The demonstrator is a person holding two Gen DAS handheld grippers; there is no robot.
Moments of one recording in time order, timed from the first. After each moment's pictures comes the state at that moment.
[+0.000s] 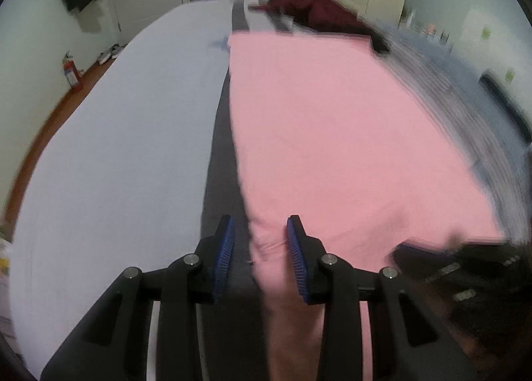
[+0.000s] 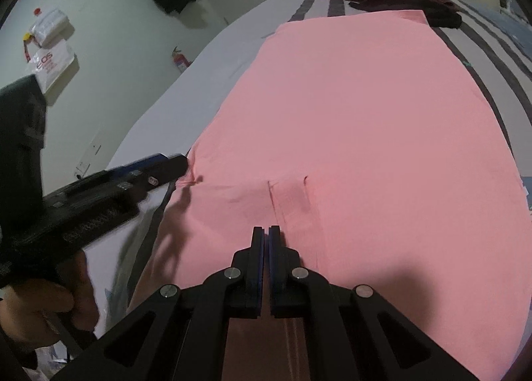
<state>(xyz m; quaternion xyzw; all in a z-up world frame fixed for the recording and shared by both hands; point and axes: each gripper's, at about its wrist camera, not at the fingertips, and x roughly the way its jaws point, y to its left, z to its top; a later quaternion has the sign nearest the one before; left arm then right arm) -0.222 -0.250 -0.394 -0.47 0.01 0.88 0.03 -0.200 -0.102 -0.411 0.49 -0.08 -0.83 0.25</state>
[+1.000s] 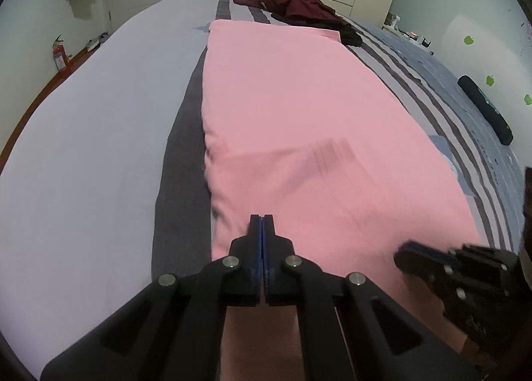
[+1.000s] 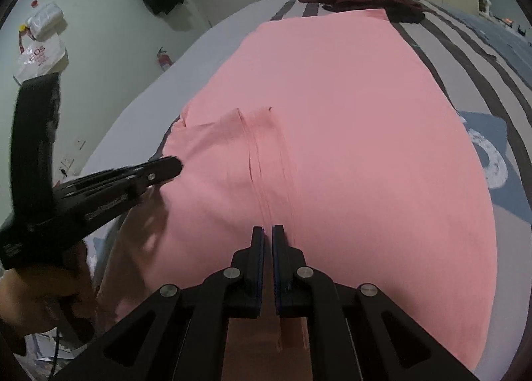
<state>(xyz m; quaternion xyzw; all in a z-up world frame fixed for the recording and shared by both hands) -0.159 -0.232 -0.390 -0.46 -0.04 0.88 0.08 -0.121 -0.068 -0.415 0.48 -0.05 -0.85 0.21</state>
